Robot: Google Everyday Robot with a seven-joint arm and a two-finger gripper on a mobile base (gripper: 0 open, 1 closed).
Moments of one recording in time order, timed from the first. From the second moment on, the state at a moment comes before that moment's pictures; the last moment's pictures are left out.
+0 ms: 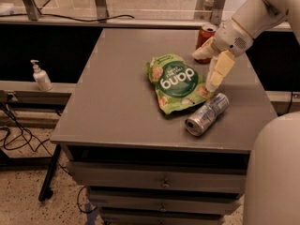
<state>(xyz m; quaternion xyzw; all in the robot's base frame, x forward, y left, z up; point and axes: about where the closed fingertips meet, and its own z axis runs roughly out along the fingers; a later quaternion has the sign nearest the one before) 0.605 -0.149 0.881 -0.65 0.69 0.25 0.19</state>
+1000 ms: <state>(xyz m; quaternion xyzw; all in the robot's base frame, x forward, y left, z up) 0.581 -0.222 0.972 -0.53 0.74 0.19 0.38</state>
